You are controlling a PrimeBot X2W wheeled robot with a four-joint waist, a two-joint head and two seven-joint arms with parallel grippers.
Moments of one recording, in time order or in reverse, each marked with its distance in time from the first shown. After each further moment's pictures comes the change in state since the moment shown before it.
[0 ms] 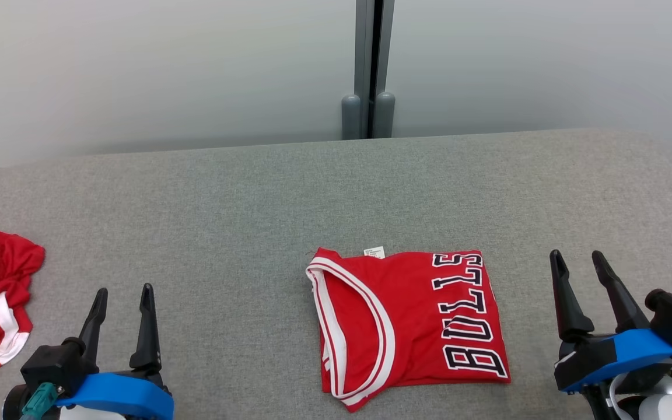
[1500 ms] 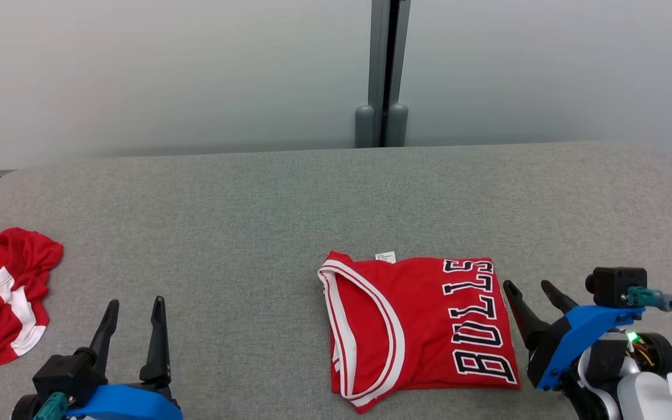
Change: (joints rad) left arm 0.059 0.018 -0.040 -0.073 -0.004 0.043 0.037; right arm -0.063 0.001 0.043 0.091 0.018 0.000 0.356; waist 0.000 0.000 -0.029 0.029
